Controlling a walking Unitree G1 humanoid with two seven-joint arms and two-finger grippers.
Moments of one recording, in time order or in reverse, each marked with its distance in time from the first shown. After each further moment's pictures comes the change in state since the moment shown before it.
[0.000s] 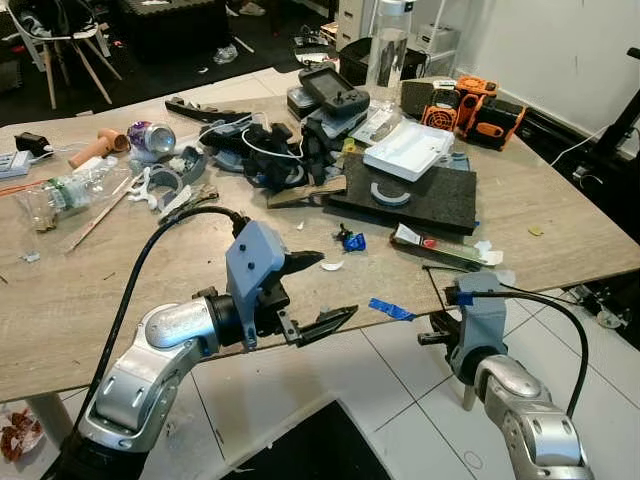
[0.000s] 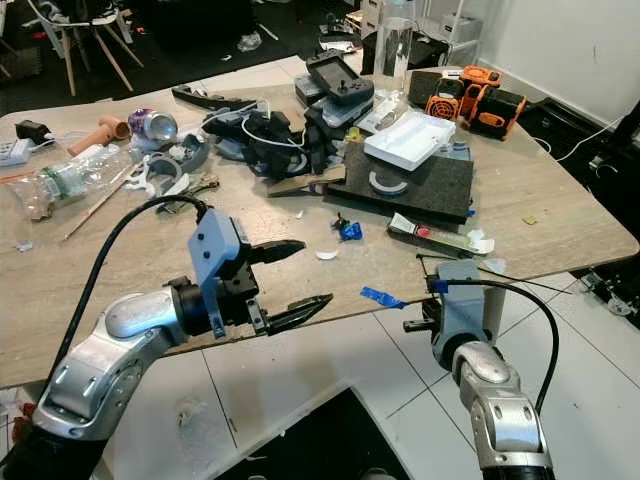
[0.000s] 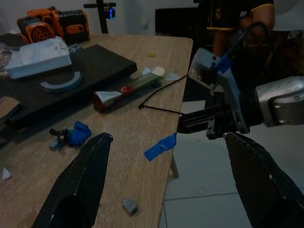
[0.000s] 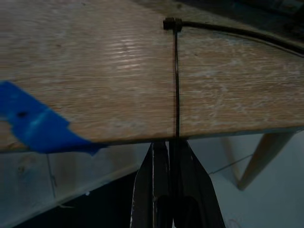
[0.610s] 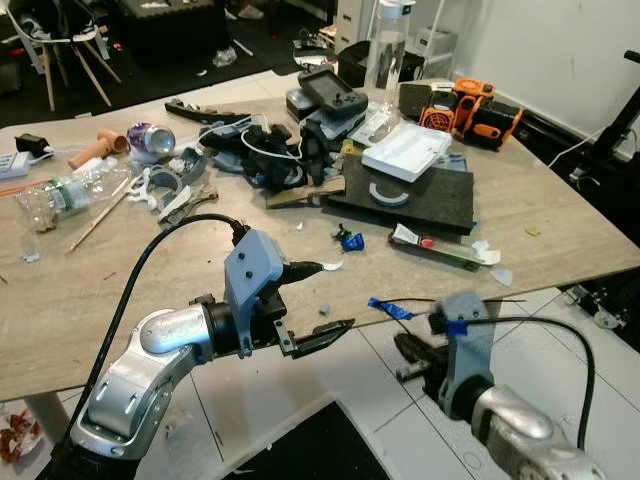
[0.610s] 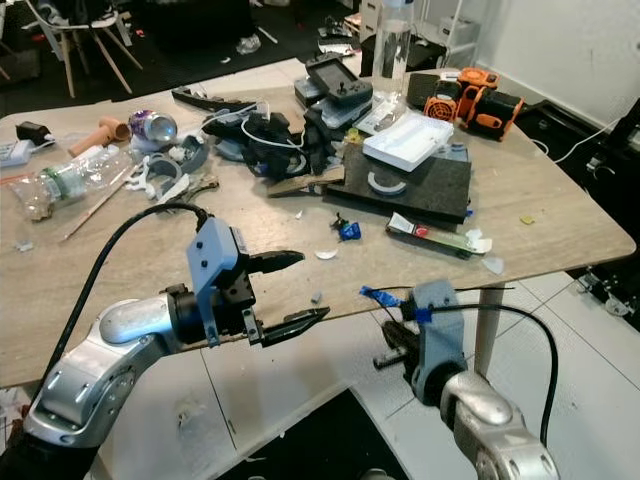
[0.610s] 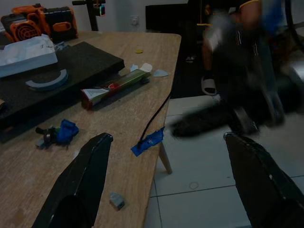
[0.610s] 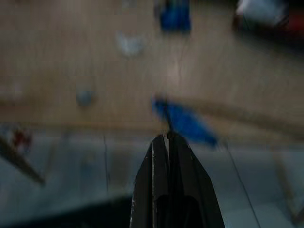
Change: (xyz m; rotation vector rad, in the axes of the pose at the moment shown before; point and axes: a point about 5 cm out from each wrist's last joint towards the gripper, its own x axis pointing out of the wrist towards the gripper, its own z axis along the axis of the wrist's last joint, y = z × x) left arm -0.003 -0.004 -0.002 -0.004 0.017 -0.034; right arm -0.039 0.039 0.039 0.042 -0.096 0.251
